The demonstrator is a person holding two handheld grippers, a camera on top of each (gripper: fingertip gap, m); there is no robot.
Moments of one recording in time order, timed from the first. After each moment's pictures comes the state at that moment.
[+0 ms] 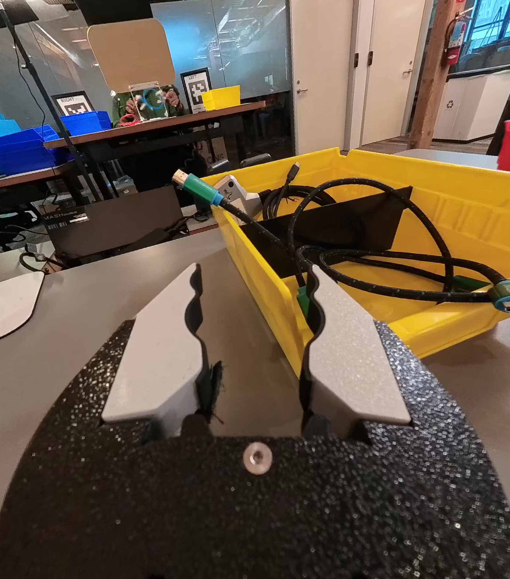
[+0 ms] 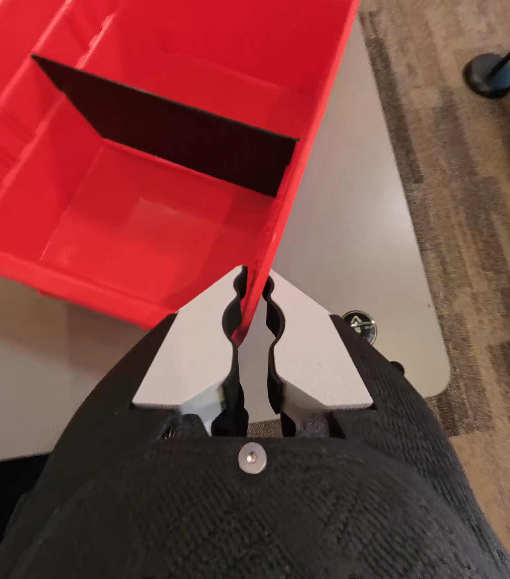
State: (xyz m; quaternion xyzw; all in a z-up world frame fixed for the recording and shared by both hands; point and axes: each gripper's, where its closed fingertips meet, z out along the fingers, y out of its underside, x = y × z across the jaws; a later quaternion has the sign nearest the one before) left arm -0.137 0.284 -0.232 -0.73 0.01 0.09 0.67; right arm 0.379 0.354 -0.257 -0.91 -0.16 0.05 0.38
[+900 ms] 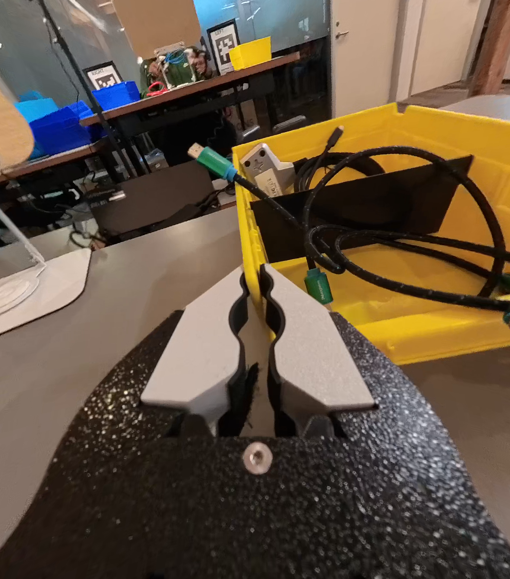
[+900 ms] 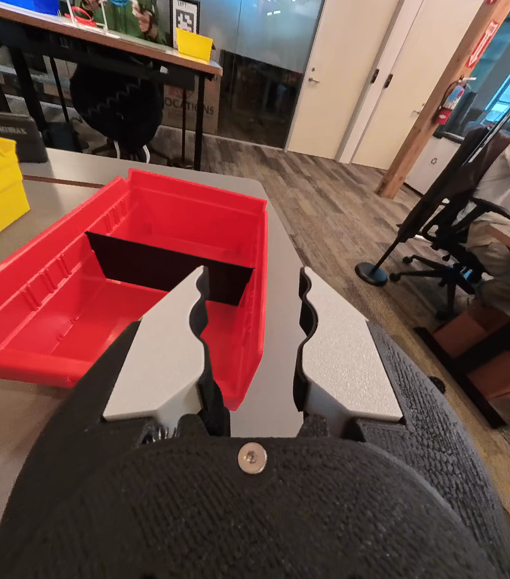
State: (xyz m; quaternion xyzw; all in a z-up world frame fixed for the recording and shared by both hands) left arm -0.161 0.273 -0.241 -0.76 -0.01 0.15 0.63; right arm 0.353 0.383 -0.159 -0.75 -0.17 0.00 0.64
